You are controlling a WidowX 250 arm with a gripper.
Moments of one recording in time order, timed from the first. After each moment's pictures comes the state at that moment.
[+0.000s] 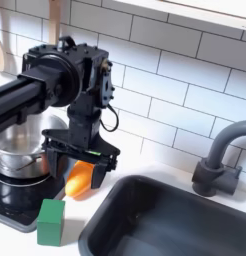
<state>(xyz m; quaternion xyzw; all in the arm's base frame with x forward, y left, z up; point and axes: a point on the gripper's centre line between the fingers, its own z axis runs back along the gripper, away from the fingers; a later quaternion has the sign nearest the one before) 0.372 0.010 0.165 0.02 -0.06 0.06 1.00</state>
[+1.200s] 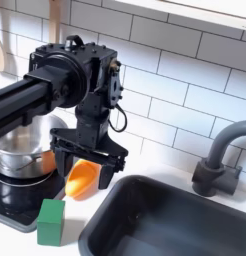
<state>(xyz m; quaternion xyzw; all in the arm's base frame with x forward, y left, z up) 0.375 0.006 0.162 0.02 -0.06 0.04 1.00</state>
